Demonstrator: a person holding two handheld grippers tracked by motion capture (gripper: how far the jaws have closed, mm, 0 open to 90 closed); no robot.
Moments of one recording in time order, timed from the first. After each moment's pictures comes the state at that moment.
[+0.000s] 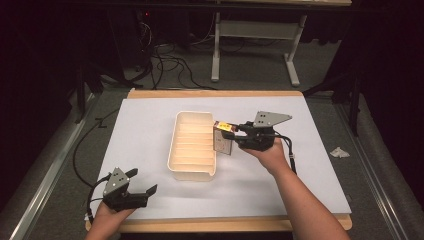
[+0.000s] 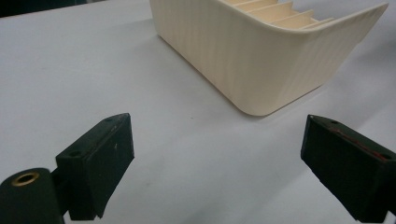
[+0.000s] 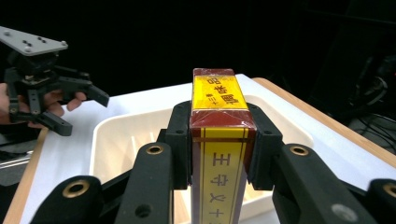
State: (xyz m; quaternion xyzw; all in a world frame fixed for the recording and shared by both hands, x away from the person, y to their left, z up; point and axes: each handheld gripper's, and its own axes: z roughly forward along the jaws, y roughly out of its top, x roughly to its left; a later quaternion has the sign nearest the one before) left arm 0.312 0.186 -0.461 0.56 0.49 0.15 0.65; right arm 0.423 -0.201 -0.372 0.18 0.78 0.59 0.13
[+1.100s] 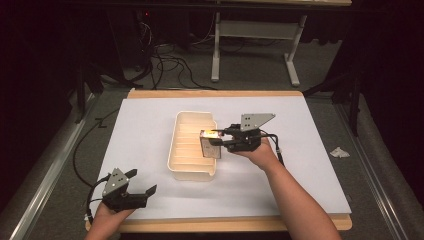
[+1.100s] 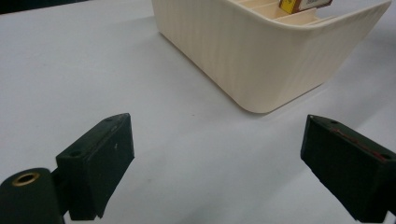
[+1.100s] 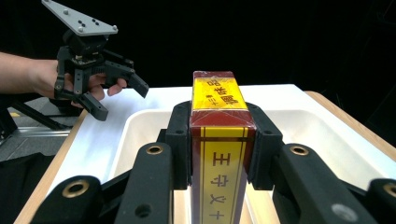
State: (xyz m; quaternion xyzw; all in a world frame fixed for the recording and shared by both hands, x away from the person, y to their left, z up) left arm 0.312 0.187 -0.462 0.56 0.49 0.15 0.65; right arm 0.439 -0.172 -0.386 0.07 0.79 0.60 0.08
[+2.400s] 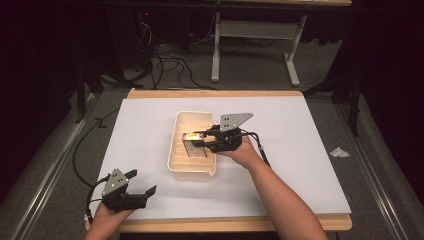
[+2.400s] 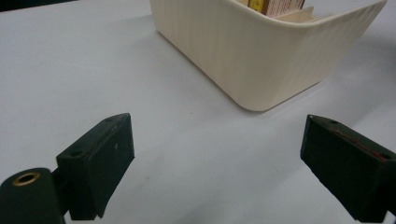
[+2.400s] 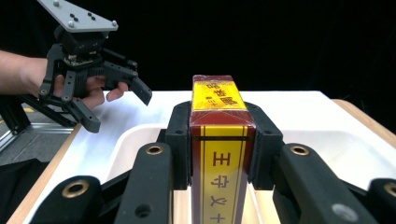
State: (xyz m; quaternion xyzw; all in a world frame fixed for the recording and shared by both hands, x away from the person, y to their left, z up) left arm 0.311 0.188 -0.462 0.56 0.49 0.14 0.65; right arm 0.453 -0.124 -0.400 0.05 0.80 0.60 0.06
